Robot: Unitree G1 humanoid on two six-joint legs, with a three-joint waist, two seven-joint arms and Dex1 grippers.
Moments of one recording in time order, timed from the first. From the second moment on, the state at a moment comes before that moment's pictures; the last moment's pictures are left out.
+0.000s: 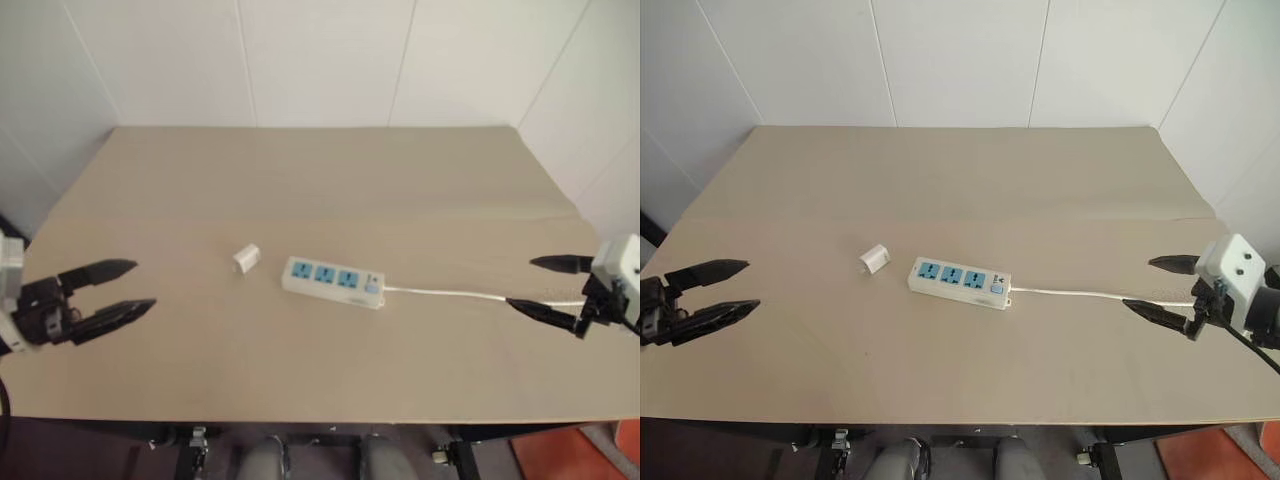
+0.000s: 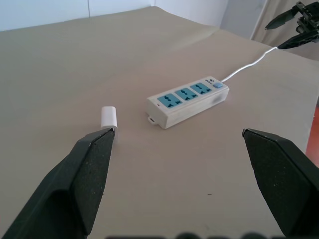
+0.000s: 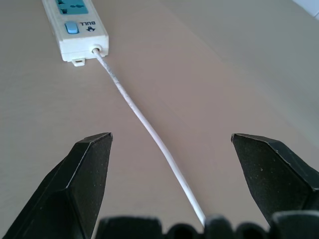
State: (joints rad) left arm 0.08 0.98 0.70 -0.13 -0.79 0.57 -1.33; right arm -0.06 -1.01 -0.45 0.02 0.38 0.17 1.21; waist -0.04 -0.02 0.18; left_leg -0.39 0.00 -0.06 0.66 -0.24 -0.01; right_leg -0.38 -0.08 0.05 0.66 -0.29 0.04
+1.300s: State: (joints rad) left arm -0.05 0.98 0.52 -0.14 -0.73 0.52 -1.34; right arm -0.59 -0.63 0.01 0.49 0.25 -0.05 1.32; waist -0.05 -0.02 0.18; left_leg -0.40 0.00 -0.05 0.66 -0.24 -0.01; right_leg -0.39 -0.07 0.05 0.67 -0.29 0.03
